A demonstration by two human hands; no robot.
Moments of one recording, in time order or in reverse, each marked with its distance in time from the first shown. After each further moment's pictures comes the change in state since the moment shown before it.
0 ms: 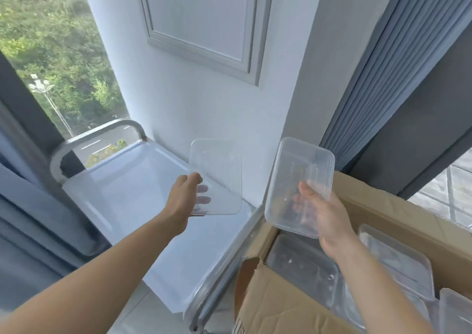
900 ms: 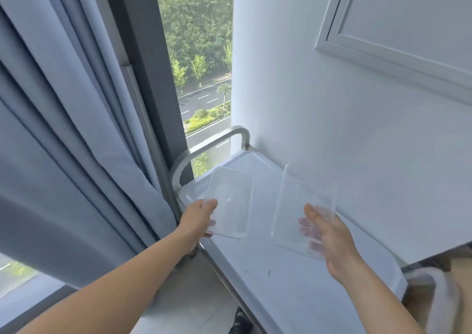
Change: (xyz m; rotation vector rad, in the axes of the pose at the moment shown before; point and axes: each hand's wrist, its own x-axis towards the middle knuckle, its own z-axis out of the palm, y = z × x) left_hand 0.170 -0.032 -0.365 0.147 0.145 -0.141; right_hand 0.051 0.086 0.395 -0.156 -0.105 0.211
